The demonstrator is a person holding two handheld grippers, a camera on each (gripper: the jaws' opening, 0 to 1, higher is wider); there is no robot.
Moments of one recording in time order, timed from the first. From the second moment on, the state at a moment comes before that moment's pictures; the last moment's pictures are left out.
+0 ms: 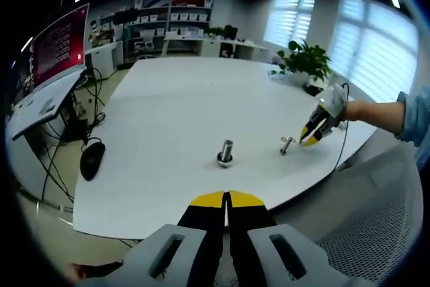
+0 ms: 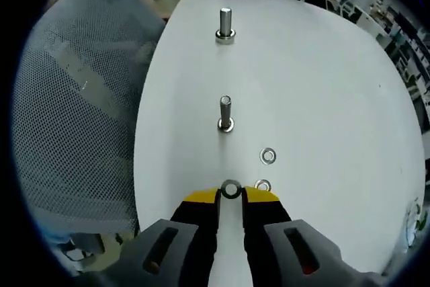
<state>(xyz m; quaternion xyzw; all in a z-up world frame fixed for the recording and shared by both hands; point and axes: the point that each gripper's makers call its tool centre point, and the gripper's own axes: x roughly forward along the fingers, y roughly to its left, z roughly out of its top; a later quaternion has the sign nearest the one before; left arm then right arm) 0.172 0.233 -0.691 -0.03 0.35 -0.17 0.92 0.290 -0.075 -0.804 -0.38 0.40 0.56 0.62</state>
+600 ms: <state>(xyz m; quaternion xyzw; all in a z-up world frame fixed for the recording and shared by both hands) 0.173 0.233 -0.690 -0.03 0.34 -0.17 0.92 0.288 -0.014 -0.753 -0.37 0.33 0.59 0.64</state>
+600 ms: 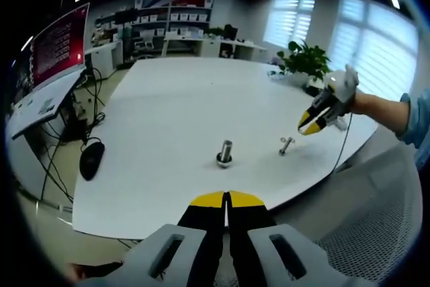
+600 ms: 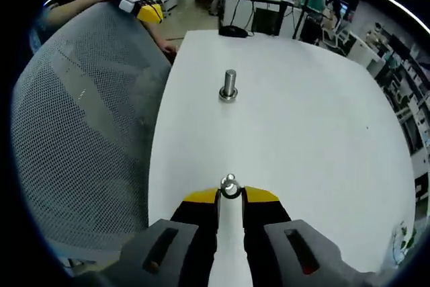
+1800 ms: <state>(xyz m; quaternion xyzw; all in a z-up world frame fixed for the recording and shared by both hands) 0.173 0.232 -0.688 -0.03 0.34 -0.18 0.92 0.291 -0.003 -0.781 -0.43 0.35 0.58 0.59</state>
